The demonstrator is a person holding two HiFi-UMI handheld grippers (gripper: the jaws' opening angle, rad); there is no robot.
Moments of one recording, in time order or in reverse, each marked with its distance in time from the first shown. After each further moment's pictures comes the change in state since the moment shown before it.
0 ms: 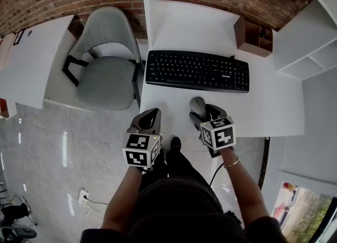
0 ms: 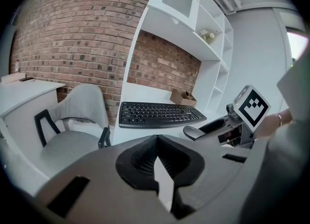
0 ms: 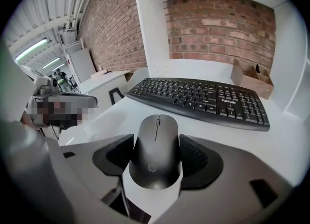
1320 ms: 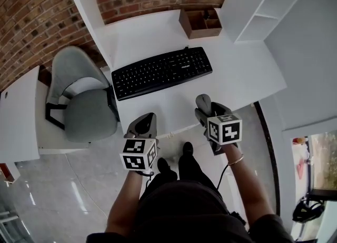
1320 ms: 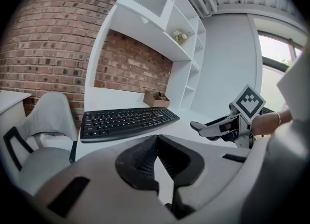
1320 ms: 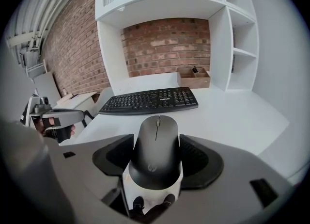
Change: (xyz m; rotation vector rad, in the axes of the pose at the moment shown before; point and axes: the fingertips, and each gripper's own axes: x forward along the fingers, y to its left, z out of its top) left arm 0.005 -0.073 0.017 0.163 -0.011 -0.274; right arm -0.108 -0.061 -0.047 0.343 -0.160 -0.322
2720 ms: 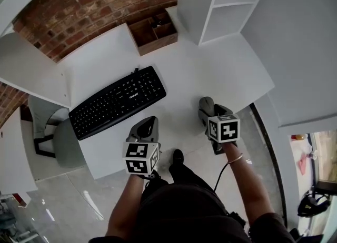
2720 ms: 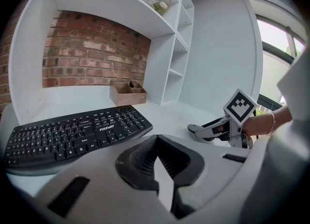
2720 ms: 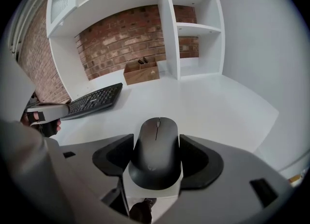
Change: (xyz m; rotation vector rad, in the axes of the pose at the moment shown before) left arm 0.200 -0.150 0.038 0.114 0.121 -0.096; right arm 0.021 -0.261 -0.015 0.172 0.063 -0.119
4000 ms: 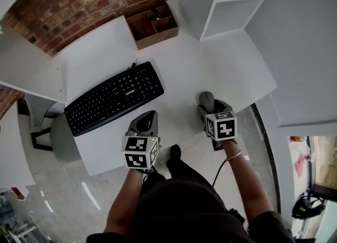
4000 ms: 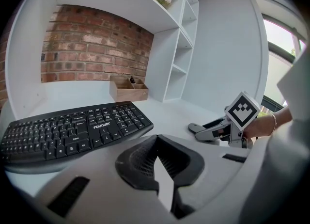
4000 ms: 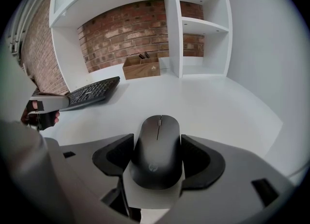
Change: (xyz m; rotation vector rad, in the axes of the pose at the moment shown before) left arm 0.028 0.001 -0.004 -0.028 0.031 0.019; right arm 0.024 -0.014 0.000 -0.082 0.021 -0.011
